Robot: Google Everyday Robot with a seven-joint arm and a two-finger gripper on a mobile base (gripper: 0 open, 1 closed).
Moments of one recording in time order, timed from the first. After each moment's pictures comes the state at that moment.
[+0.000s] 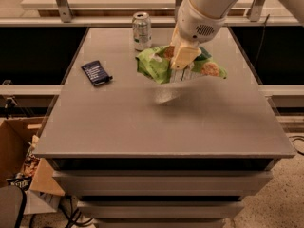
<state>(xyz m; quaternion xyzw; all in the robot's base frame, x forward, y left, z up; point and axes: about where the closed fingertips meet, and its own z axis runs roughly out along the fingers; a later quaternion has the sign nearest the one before) 0.569 -0.073 0.944 -0.71 0.67 0.00 0.21</state>
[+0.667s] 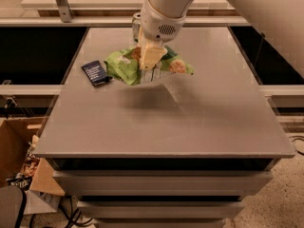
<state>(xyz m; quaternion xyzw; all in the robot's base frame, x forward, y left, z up) 0.580 0.006 0.937 -0.76 0.62 0.03 0.20</state>
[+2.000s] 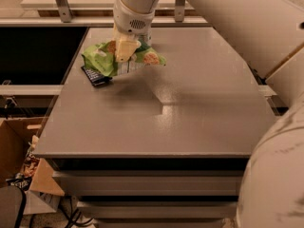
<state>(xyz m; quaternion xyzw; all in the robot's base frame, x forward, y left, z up) 0.622 0.075 0.933 -0.78 0.58 0.03 0.23</state>
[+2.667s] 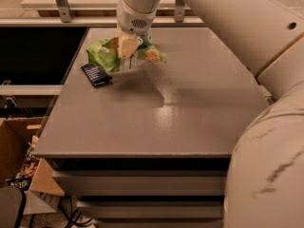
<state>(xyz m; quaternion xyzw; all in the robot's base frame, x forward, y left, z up) 0.643 0.070 0.927 -0.77 0.60 0.03 0.23</state>
